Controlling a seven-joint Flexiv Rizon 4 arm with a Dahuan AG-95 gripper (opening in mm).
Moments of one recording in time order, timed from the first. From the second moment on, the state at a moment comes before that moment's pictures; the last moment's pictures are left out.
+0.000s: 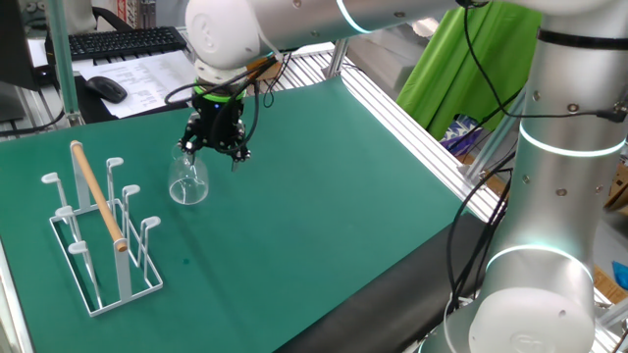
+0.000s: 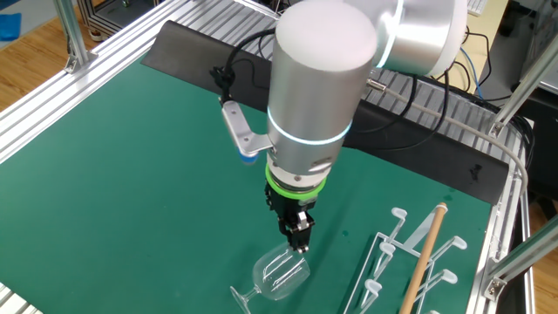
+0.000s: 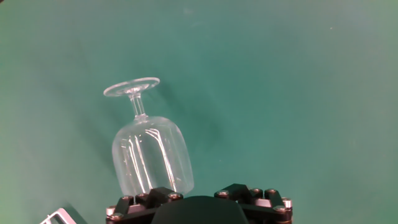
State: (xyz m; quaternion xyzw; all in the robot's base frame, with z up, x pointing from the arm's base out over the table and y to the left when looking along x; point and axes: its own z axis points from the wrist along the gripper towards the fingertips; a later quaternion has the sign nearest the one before) arm 0.577 0.133 0.108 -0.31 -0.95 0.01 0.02
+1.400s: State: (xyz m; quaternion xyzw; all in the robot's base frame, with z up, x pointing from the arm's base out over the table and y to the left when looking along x) arm 0.576 0.131 0.108 -0.24 -0.97 0.01 0.05
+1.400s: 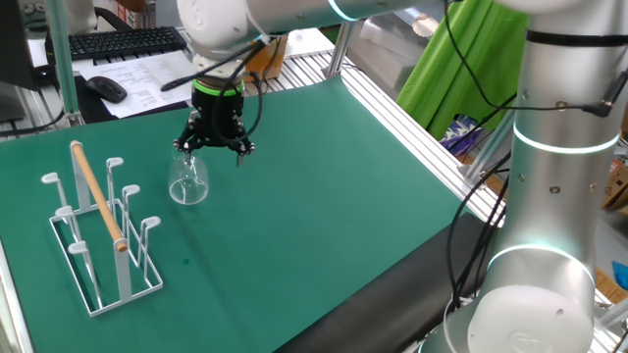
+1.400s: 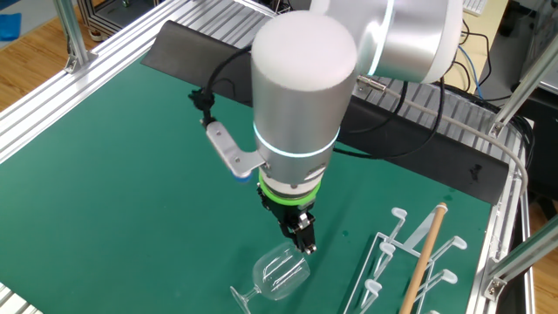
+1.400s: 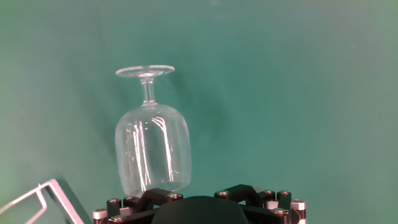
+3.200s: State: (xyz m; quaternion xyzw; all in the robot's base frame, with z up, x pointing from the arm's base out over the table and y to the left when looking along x) arm 0.615 0.140 0.089 -0.32 -0.95 -0.01 0.02
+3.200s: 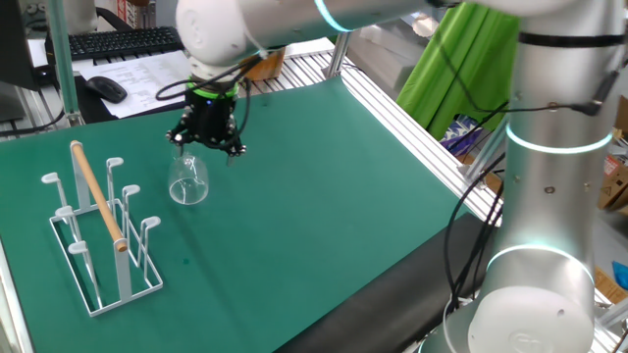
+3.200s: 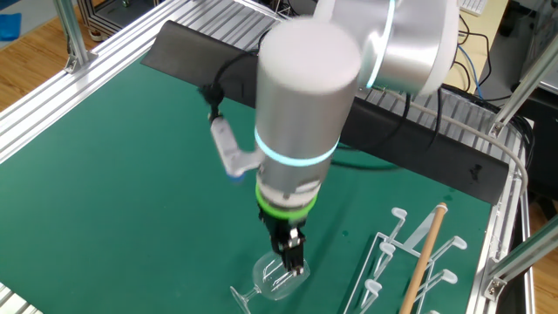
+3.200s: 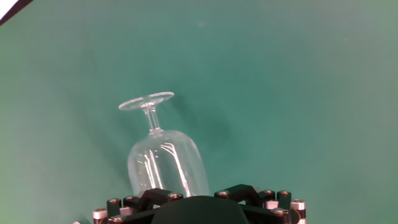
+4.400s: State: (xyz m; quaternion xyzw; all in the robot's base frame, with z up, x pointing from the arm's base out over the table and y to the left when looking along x) arm 0.615 0.141 0.072 -0.35 -0.93 -0.03 0.00
